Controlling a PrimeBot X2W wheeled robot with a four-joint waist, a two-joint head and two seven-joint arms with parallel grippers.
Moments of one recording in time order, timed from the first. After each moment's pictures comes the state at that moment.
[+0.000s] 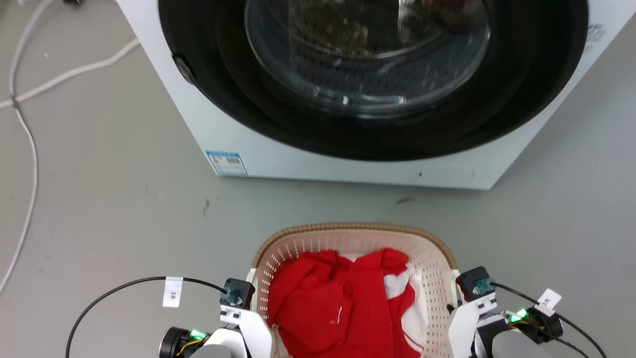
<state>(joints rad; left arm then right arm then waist) -0.53 0.05 -0.58 1.28 -0.46 -0.11 -0.09 -0.53 -0.05 0.19 1.29 -0.09 0.13 -0.12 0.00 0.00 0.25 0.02</state>
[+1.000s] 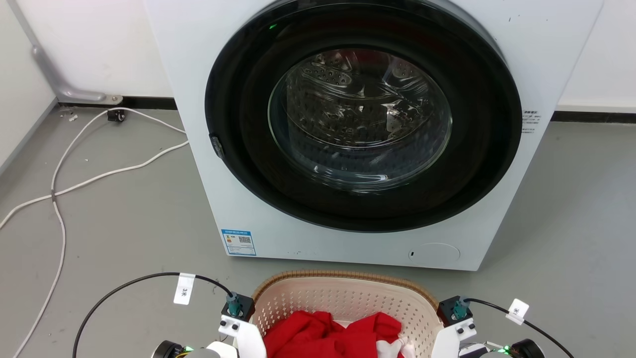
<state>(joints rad) -0.50 0.14 -0.82 1.17 -0.64 -0.13 0.27 -0.47 -0.05 0.61 1.26 0.35 0.13 0.21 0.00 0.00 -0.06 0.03</state>
